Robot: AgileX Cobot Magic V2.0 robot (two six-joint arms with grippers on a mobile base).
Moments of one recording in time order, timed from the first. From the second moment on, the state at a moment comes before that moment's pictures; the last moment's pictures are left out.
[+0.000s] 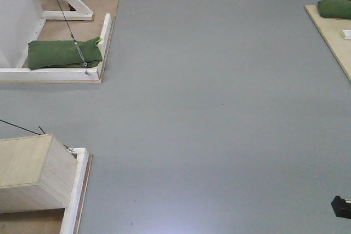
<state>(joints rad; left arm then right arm) -0.01 -0.01 0.03 0.01 0.13 -0.09 -0.11 -0.01 0.03 0.02 0.31 -0.05</state>
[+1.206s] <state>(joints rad) -0.01 -0.01 0.03 0.01 0.13 -0.09 -0.11 -0.01 0.03 0.02 0.31 -0.05</state>
